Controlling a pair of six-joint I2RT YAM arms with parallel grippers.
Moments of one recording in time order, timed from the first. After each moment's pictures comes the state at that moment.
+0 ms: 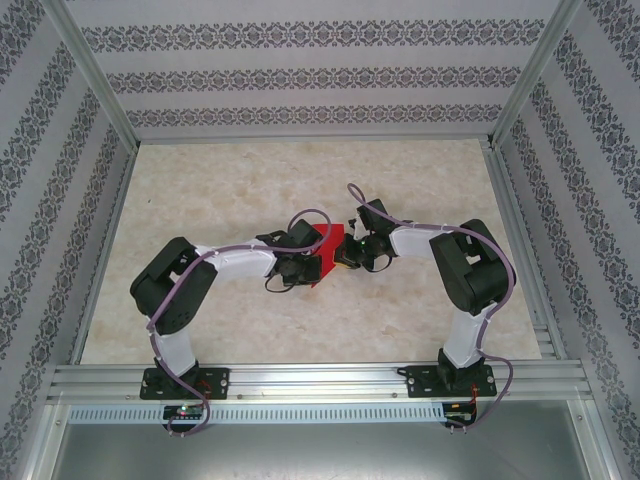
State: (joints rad) left arm -0.75 1.82 1.03 -0.35 0.18 -0.81; right arm 0.45 1.86 0.95 -0.20 -0.55 0.68
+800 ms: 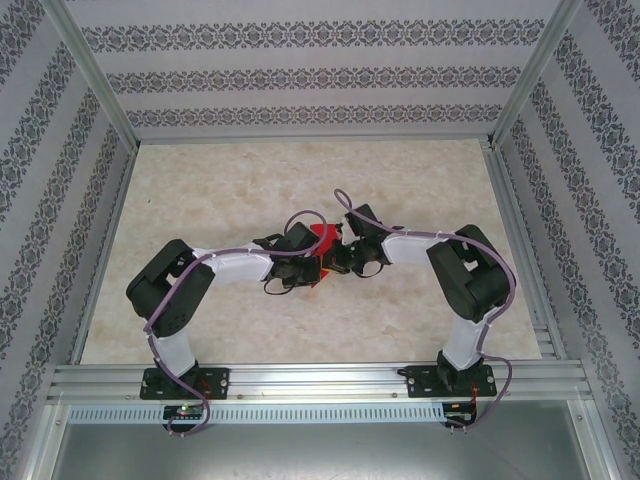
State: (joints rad) left arm -0.75 1.80 0.98 -0.28 0.18 -0.86; right arm 0.55 1.83 0.93 -0.14 -0.57 0.71
